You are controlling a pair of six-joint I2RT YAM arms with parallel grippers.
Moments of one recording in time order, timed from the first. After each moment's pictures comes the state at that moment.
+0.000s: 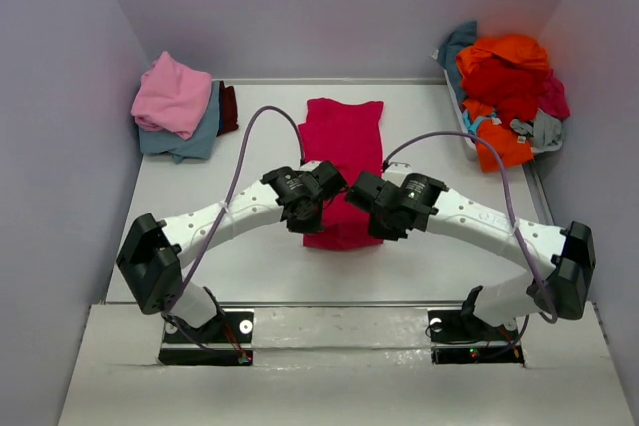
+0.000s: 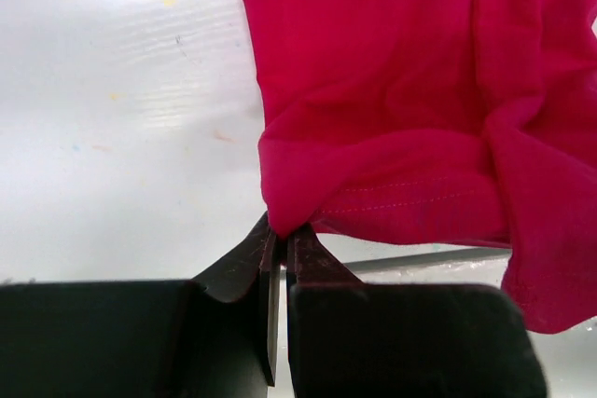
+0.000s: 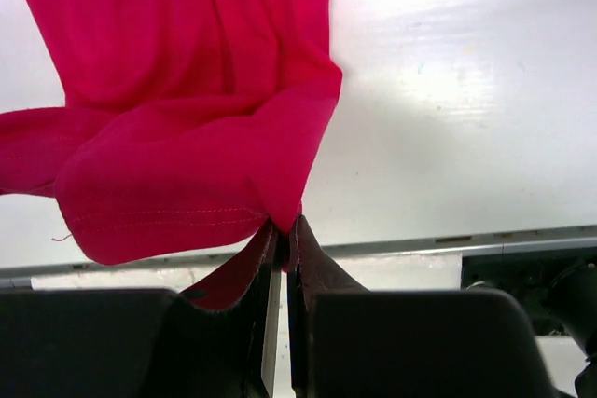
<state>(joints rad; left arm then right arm) -0.96 1.48 1.22 -1.01 -0.24 -0.79 1.03 1.40 1.29 -1.20 0.41 1.13</state>
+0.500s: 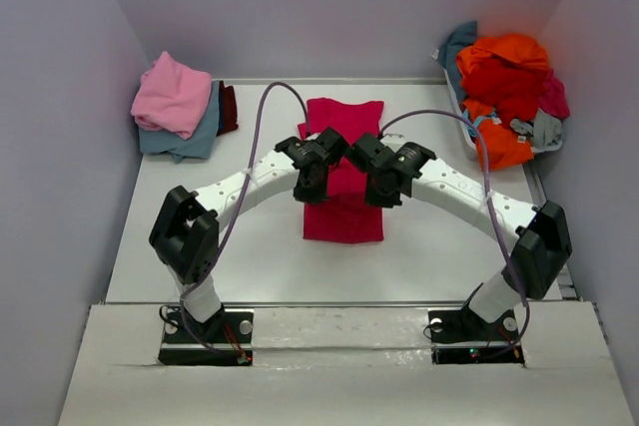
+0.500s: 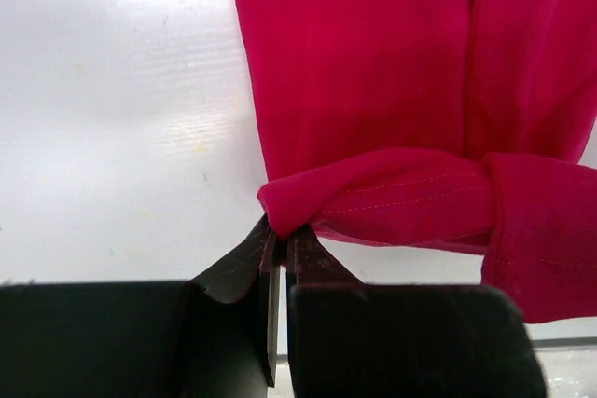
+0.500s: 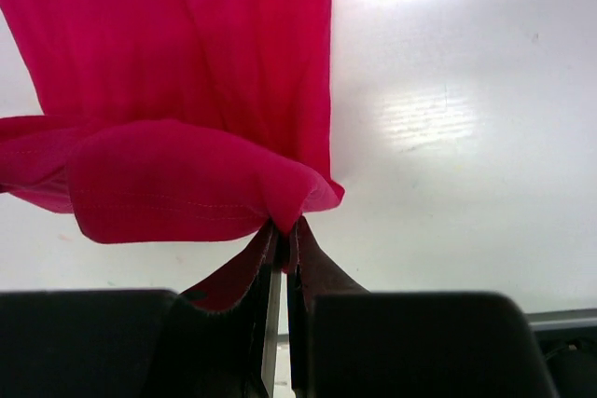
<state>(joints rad) -0.80 1.71 1.41 -0.94 -0.25 -0.63 0.82 1.57 1.39 -1.06 0.40 0.90</state>
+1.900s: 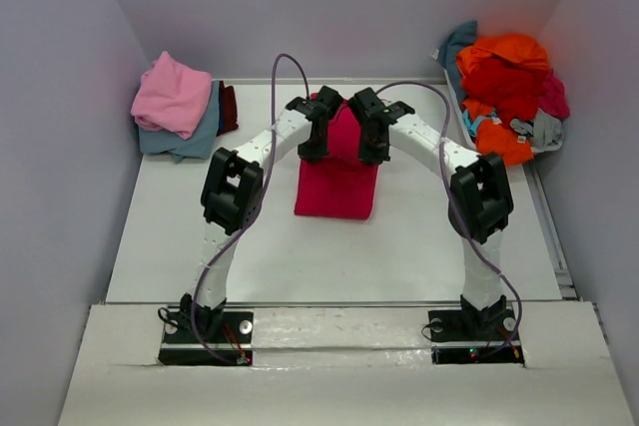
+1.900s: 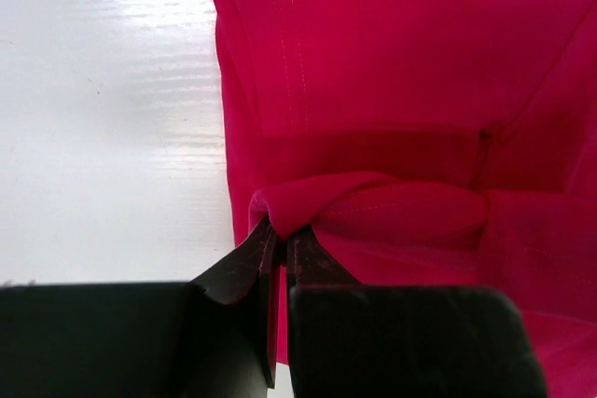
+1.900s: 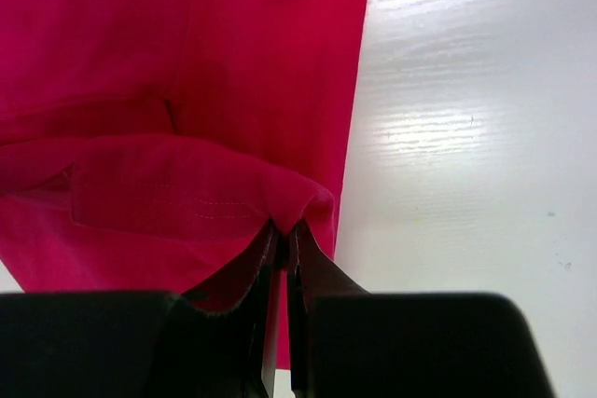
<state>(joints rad) -0.57 2.22 1.95 -0.95 -0.23 -0.48 0.54 2.04 1.76 -0.90 0.27 0.64</state>
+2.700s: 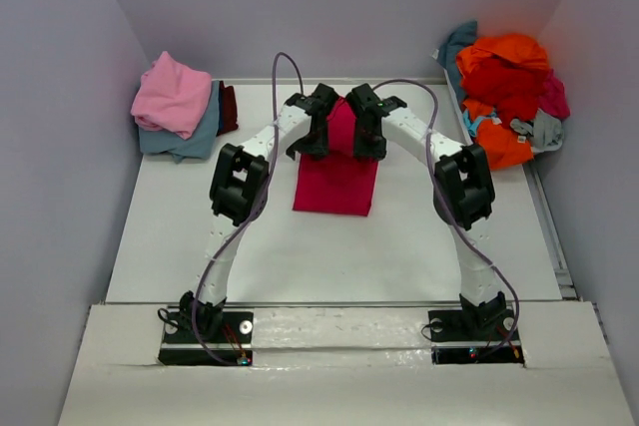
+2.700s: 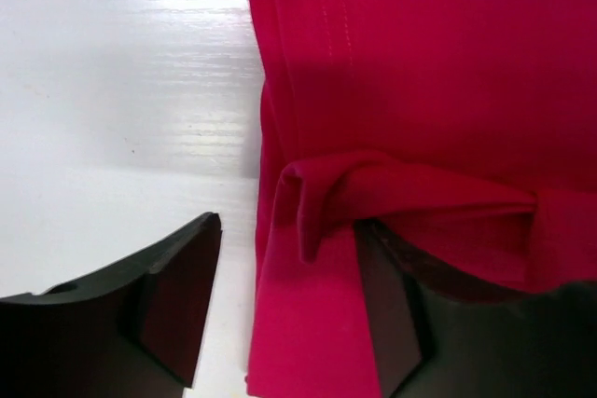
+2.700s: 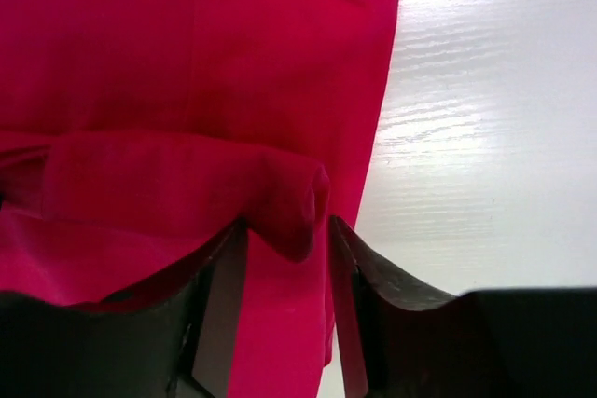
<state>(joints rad) -0.53 2.37 2.12 -1.01 -0.27 -0.48 0.50 2.22 1.94 -0.92 0.24 0.59</state>
